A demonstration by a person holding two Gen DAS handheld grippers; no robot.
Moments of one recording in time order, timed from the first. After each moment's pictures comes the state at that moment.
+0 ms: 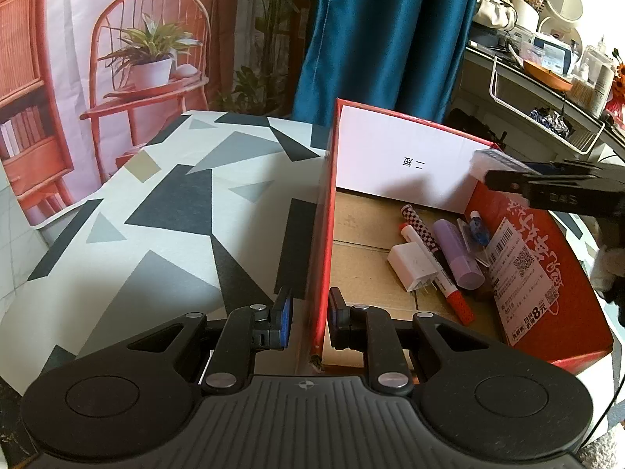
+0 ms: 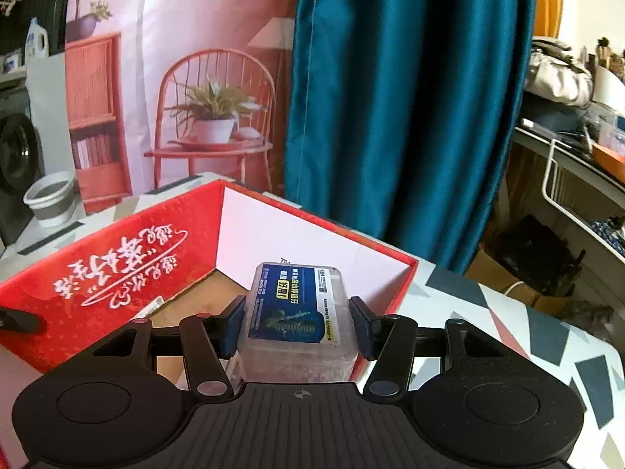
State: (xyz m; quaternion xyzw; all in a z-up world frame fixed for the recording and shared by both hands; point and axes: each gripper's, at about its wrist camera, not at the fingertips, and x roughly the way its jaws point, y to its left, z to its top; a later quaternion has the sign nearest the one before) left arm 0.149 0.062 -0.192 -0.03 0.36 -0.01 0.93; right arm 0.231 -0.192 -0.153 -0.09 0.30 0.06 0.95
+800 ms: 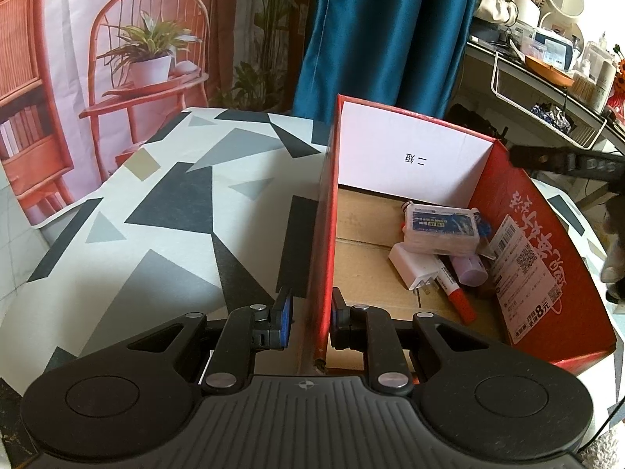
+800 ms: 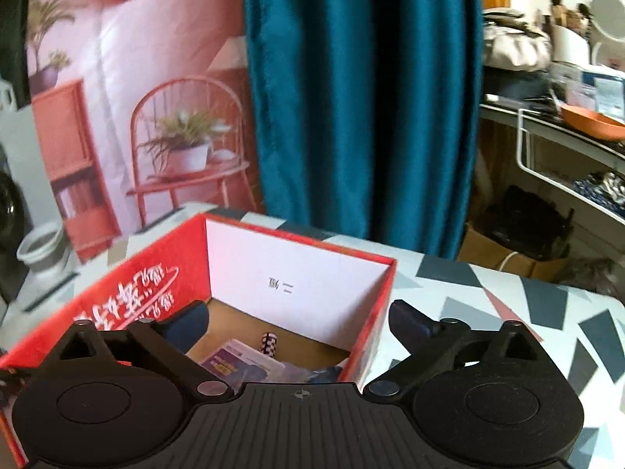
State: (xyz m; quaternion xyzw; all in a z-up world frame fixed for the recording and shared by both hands) left arm 0.153 0.064 -0.192 -0.03 0.36 -0.01 0.93; right arm 0.219 -0.209 -0.136 0.01 0.28 0.03 0.96
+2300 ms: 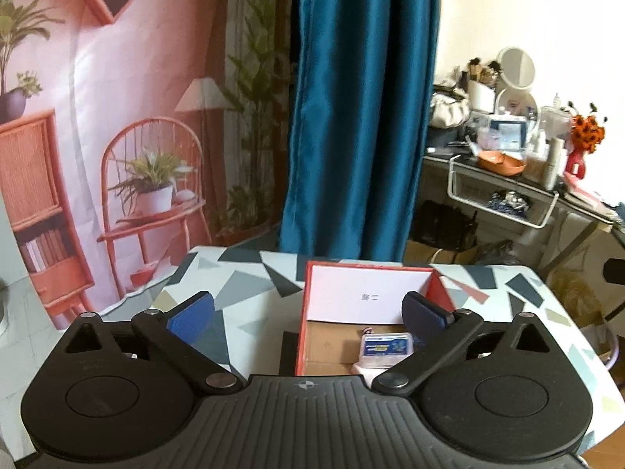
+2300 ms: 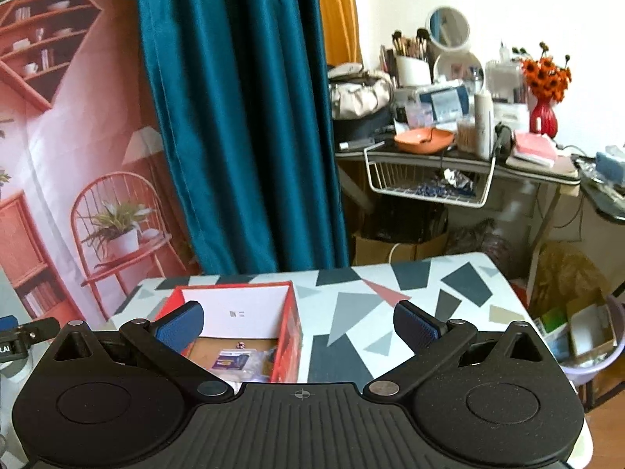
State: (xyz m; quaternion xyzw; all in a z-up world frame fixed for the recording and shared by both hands) left arm 0.079 0.025 -0.044 0.02 0.21 -0.02 0.98; right arm 0.014 -0.191 0.003 0.10 0.22 -0.15 0.96
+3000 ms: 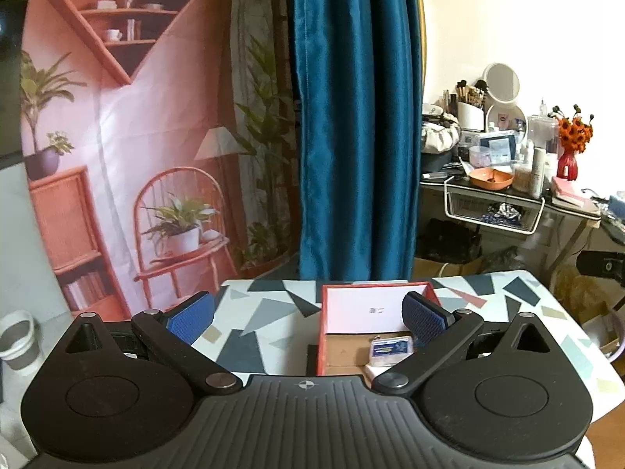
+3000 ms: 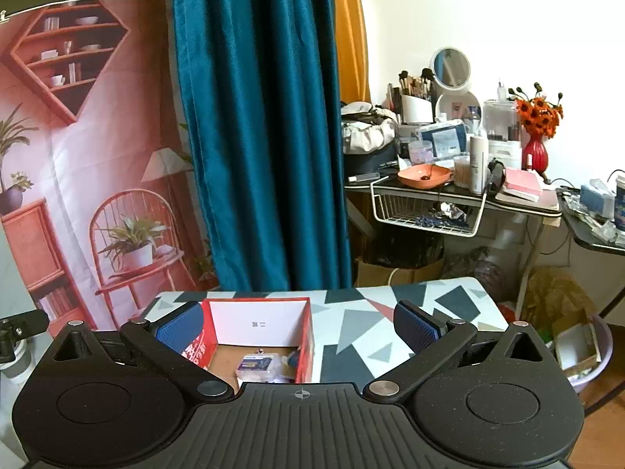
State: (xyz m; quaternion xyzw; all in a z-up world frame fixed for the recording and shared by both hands) left arm -0.012 0.013 0.003 0.06 0.17 0.01 0.98; right arm -0.052 -0.130 0.048 0.07 0.19 -0.15 0.97
